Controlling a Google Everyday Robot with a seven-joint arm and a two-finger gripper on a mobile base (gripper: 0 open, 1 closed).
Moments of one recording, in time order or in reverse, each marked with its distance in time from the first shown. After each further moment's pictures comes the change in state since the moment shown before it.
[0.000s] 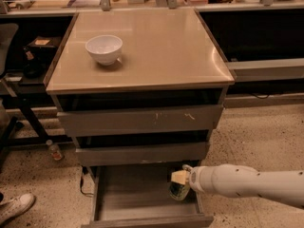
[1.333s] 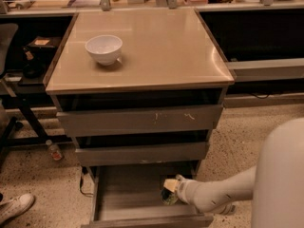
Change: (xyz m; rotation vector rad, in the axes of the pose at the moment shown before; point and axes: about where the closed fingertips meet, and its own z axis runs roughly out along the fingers) arm 0.033 -0.020 0.090 0.024 -0.082 0.190
